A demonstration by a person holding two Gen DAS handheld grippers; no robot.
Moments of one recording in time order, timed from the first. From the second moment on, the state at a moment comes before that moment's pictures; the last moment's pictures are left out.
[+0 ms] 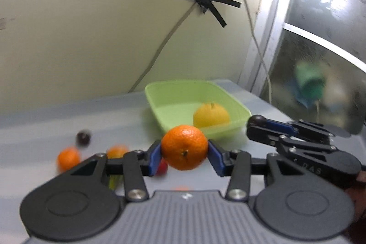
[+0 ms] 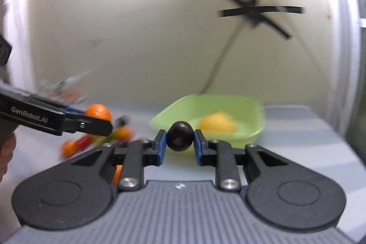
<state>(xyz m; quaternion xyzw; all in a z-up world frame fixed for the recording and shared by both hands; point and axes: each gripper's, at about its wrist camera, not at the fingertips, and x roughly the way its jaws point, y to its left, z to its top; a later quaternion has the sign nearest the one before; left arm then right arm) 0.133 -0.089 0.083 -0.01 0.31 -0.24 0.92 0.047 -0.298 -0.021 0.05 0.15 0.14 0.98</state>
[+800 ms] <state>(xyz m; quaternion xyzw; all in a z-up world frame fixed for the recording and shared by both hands) 0.191 -0.059 0.087 -0.12 0.32 -0.24 0.91 0.074 -0.311 -0.016 0.05 0.14 0.13 0.98</state>
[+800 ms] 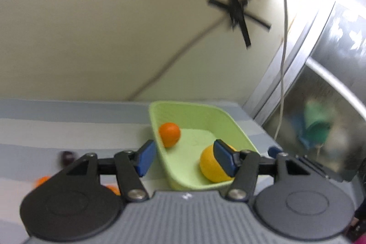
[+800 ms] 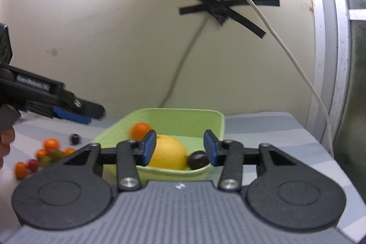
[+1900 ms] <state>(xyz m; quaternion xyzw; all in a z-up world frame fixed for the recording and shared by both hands) 0.057 0.053 0.012 -0.05 0.33 -0.13 0.93 0.069 -0.141 -0.021 0.03 0.25 0.31 0.92</state>
